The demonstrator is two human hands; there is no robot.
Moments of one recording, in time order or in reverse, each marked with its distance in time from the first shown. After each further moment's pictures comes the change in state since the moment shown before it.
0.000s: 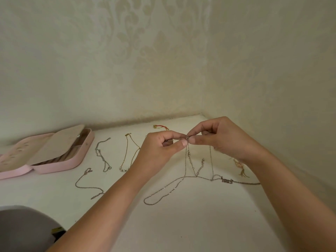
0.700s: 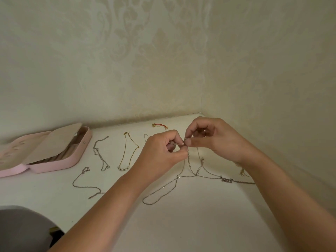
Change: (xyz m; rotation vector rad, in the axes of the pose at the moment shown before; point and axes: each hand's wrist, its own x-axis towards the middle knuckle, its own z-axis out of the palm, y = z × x) left_hand -0.004 -0.004 0.004 0.257 0.019 0.114; right_hand 0.002 0.004 0.010 -0.043 -0.006 -0.089
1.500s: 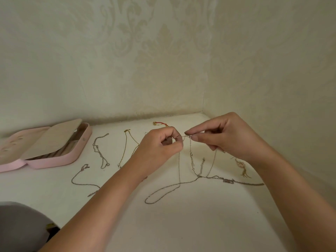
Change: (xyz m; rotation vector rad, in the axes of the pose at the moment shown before) left_hand 0.004 -0.001 -0.014 -0.047 -0.081 -0.080; right_hand -0.005 -0.013 -0.007 -0.001 0.041 -0.005
